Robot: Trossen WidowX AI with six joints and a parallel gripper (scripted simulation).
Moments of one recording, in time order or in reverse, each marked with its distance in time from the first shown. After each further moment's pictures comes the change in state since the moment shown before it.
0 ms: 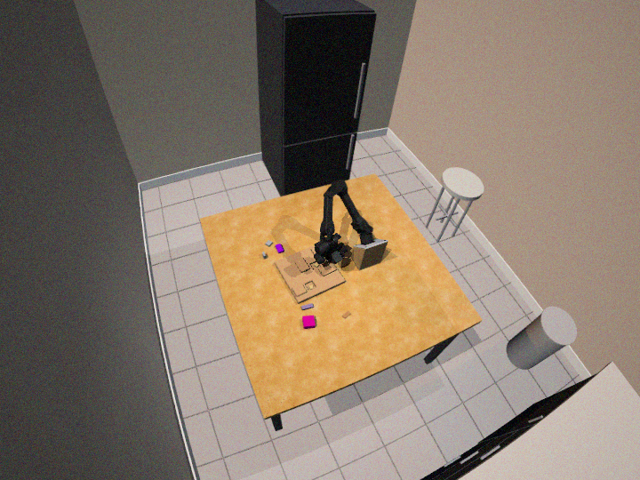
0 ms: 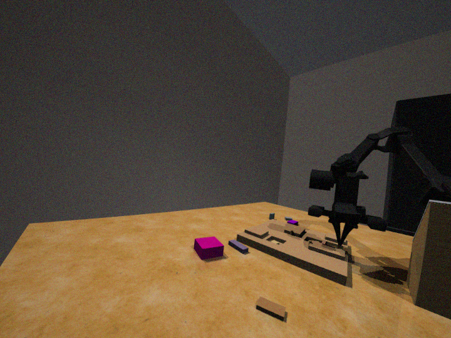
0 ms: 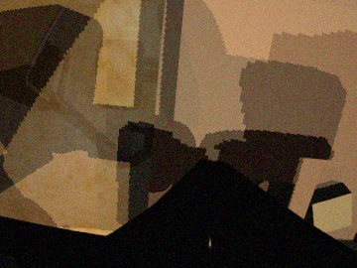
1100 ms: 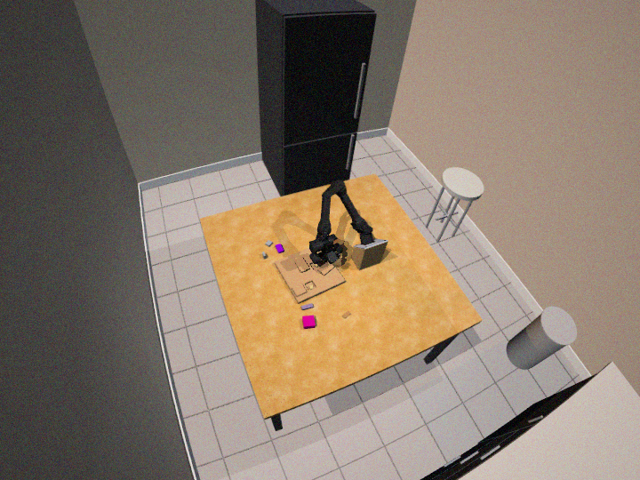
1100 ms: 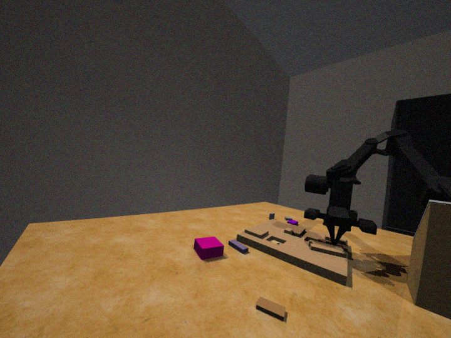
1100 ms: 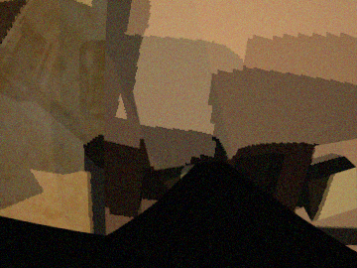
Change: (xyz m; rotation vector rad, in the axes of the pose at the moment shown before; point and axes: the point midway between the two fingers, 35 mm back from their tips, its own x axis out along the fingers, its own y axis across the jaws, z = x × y) arm 0.017 -0.014 -0.020 0.010 0.004 -0.007
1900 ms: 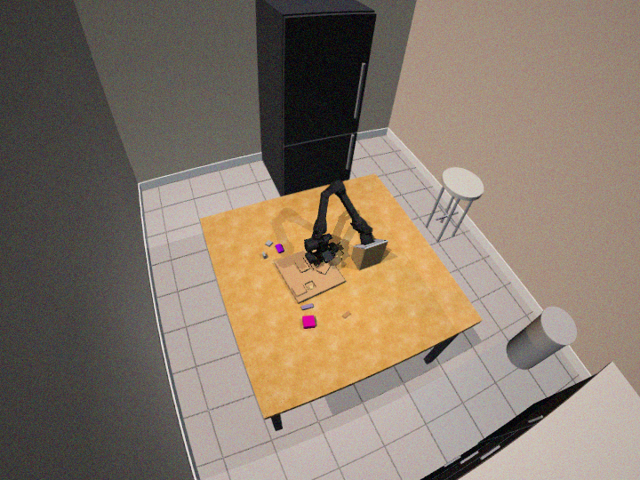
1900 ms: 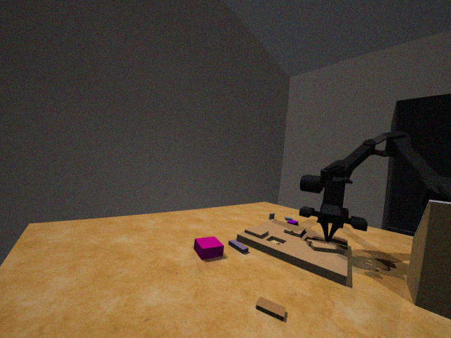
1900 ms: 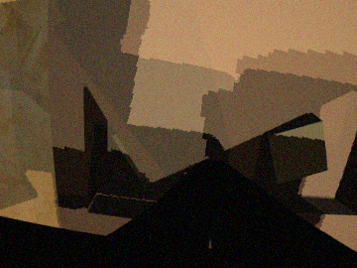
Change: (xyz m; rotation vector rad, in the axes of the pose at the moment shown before) arm 0.000 -0.020 -0.017 0.000 -0.002 -0.001
